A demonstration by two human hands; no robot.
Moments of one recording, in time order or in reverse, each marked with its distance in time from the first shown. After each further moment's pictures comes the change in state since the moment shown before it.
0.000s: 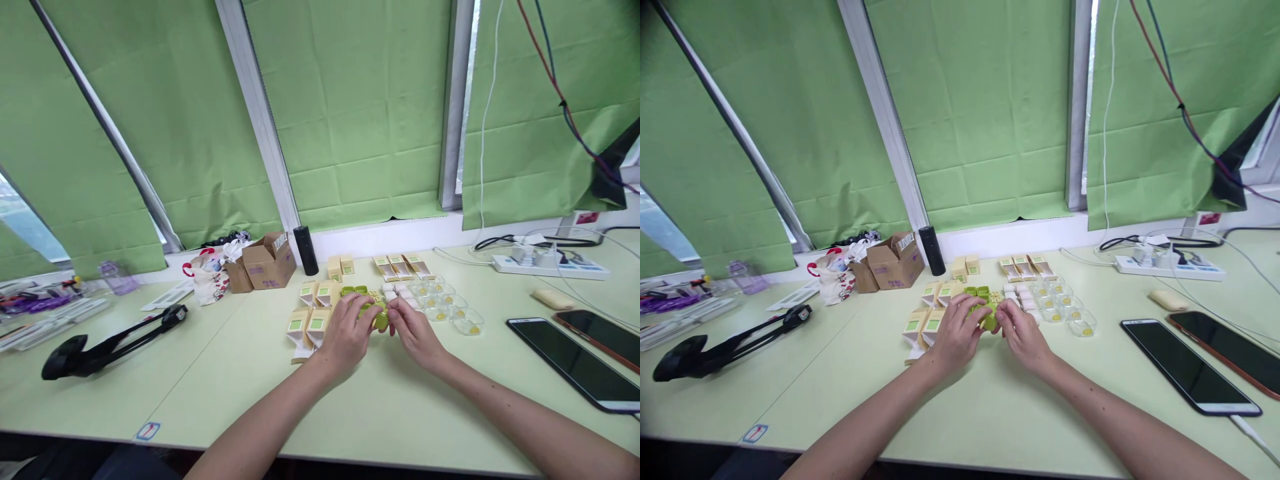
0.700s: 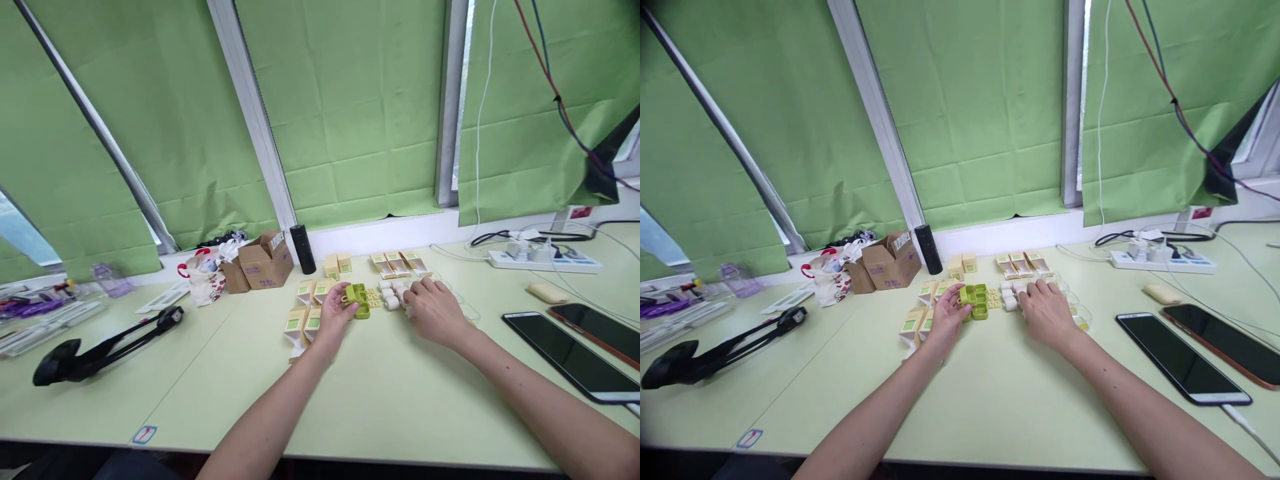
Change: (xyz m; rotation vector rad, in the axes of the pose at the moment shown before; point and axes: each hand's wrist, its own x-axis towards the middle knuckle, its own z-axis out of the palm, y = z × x) left_hand 0.003 -0.030 0.034 -1.277 0.319 -0.869; right_hand 0.021 0.013 -0.062 -1.290 -0.202 -0.091
